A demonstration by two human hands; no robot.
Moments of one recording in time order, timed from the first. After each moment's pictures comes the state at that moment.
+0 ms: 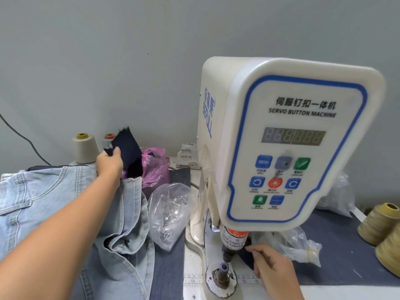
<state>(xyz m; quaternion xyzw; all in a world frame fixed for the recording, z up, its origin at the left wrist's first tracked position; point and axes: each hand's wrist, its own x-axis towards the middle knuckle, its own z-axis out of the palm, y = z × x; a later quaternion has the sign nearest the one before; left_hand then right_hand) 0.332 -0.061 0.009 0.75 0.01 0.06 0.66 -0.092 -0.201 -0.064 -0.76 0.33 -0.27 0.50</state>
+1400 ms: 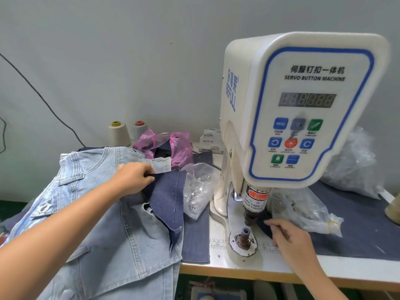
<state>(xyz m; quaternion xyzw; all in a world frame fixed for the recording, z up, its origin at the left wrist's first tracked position) 0.235 0.033 0.023 0.92 -0.36 0.03 0.11 -0.095 -0.201 -0.075 -0.83 0.30 -0.28 0.38</state>
